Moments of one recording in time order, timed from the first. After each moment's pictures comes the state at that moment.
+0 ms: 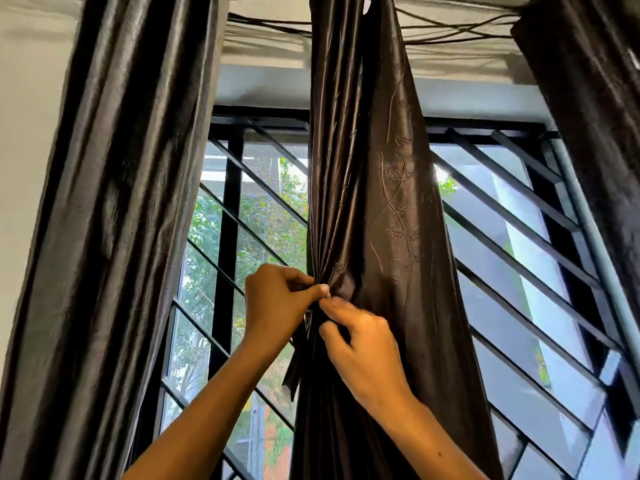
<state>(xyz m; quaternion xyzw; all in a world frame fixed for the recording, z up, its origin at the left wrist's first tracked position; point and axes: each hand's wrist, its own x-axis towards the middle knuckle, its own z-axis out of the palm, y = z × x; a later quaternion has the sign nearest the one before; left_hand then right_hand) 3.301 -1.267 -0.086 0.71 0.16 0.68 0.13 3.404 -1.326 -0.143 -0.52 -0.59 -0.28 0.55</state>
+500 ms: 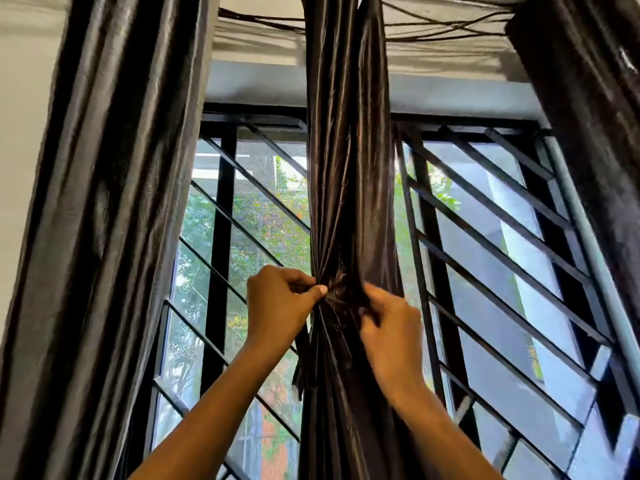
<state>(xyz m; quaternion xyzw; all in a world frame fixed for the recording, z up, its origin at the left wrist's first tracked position) 3.312 -1.277 -0.091 0.70 0.17 0.68 0.10 3.432 -1.331 -0.133 -0.54 -0.47 -0.27 0.64</state>
